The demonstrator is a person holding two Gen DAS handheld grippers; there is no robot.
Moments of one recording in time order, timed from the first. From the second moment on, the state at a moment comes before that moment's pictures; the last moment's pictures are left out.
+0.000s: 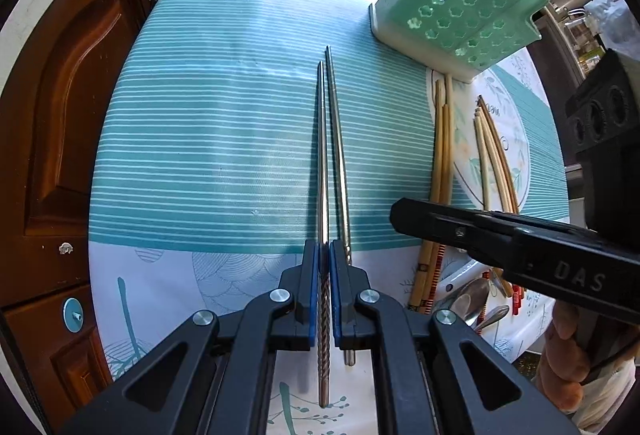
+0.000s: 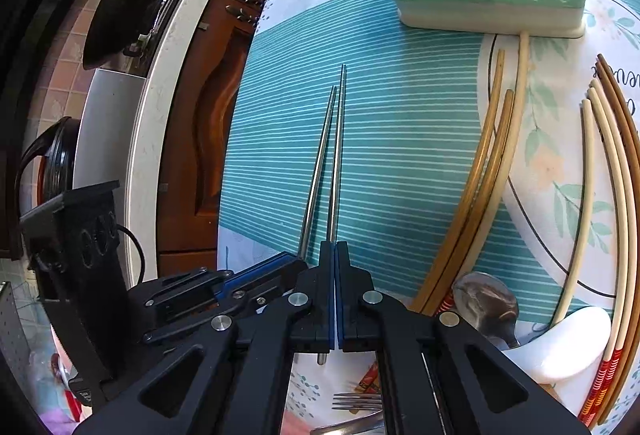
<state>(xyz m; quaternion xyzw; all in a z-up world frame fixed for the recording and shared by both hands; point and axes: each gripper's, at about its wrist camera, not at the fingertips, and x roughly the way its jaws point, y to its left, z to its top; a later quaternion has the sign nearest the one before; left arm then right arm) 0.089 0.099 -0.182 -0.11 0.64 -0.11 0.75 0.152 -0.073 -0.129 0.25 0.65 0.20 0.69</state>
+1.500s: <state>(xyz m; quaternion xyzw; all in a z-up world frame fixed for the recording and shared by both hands) 0.068 0.080 -0.087 -0.09 0.56 -0.13 0.81 0.149 -0.075 -0.022 0.23 0.51 0.23 0.79</state>
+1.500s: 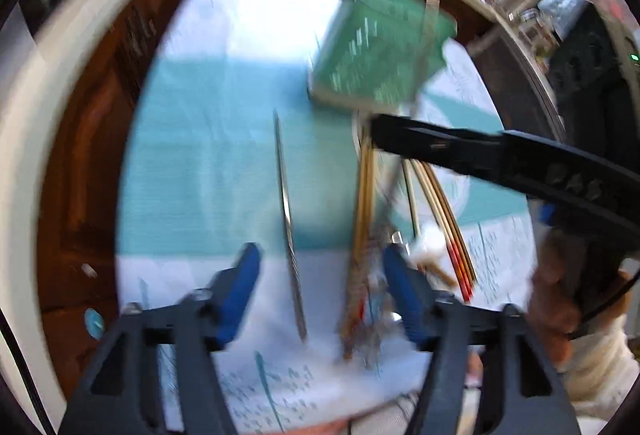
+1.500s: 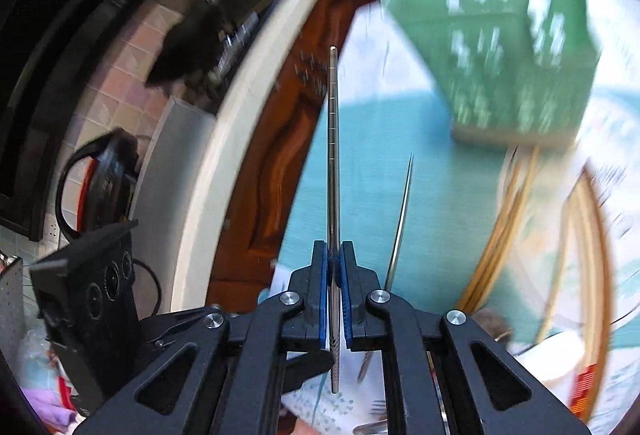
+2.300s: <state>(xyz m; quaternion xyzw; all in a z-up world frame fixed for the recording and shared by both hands) 0.099 0.074 -0.074 -0.05 0.49 -0.03 0.87 0.169 -0.170 0.122 0.18 0.28 0.09 0.94</state>
